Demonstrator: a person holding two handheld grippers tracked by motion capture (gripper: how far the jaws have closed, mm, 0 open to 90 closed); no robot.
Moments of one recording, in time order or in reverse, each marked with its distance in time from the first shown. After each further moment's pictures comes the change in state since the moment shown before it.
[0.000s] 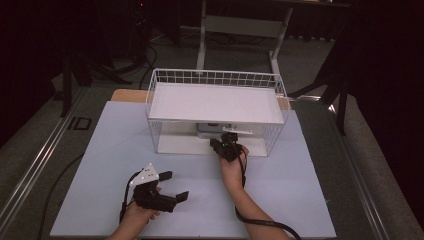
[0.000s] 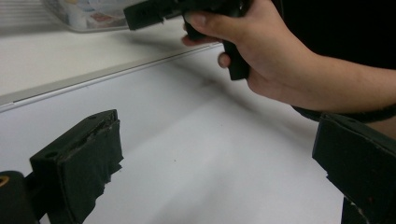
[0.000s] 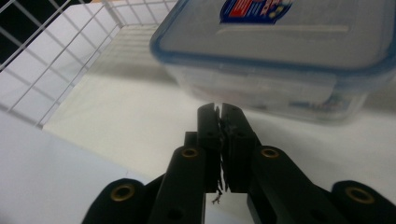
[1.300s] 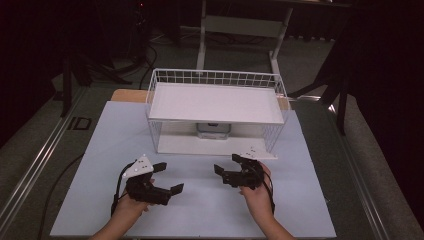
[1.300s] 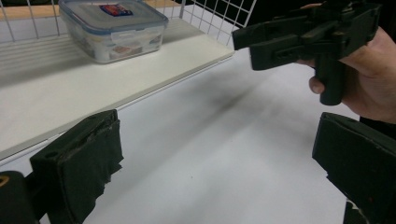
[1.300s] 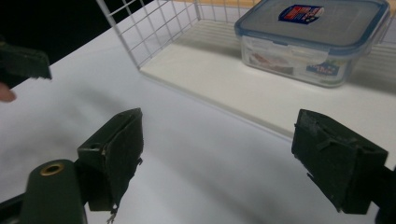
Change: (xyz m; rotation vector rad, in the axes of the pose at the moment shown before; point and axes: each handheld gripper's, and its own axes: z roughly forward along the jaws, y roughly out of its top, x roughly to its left) left arm 0.000 0.030 -0.021 0.006 0.042 0.058; right arm 0.008 -0.038 -0.106 -0.063 0.164 -0.206
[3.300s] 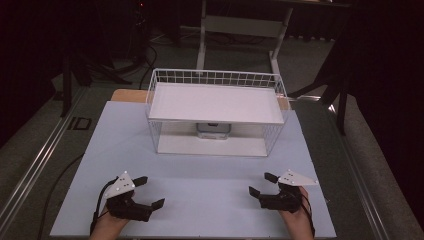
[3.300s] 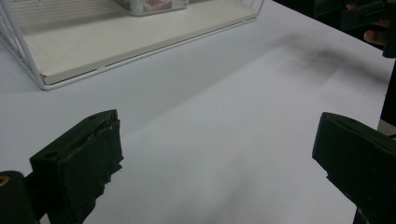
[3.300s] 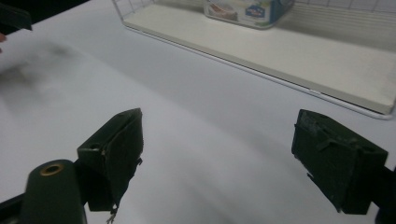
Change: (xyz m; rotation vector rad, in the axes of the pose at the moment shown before) left arm 0.012 -0.051 -0.035 0.039 0.077 0.025; right arm -0.048 -0.061 -0.083 0.008 -0.020 -0.078
